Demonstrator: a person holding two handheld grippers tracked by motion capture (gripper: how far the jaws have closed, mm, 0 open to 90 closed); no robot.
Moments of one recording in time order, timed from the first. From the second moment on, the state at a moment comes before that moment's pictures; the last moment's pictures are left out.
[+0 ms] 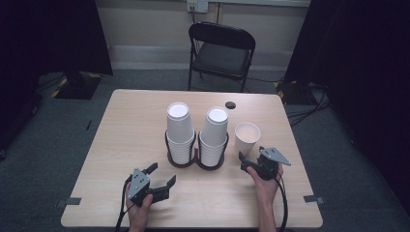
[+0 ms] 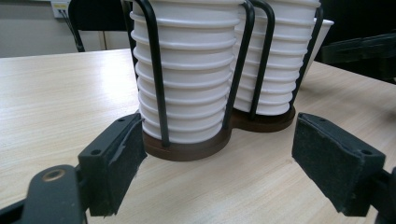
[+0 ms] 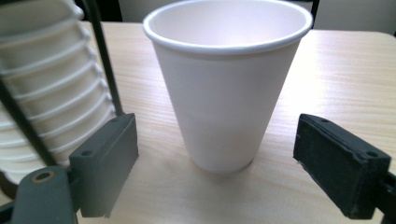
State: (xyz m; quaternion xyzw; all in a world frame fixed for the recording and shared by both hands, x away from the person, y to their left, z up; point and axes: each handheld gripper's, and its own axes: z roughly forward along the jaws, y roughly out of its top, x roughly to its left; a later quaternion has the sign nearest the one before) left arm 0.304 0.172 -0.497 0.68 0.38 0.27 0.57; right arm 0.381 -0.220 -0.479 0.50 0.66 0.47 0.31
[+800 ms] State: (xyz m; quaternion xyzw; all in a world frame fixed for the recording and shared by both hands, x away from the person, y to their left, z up) left arm 0.302 0.170 -0.496 0.68 0.40 0.27 0.55; right arm 0.315 -0.189 -0.482 0.43 0.64 0.55 0.31
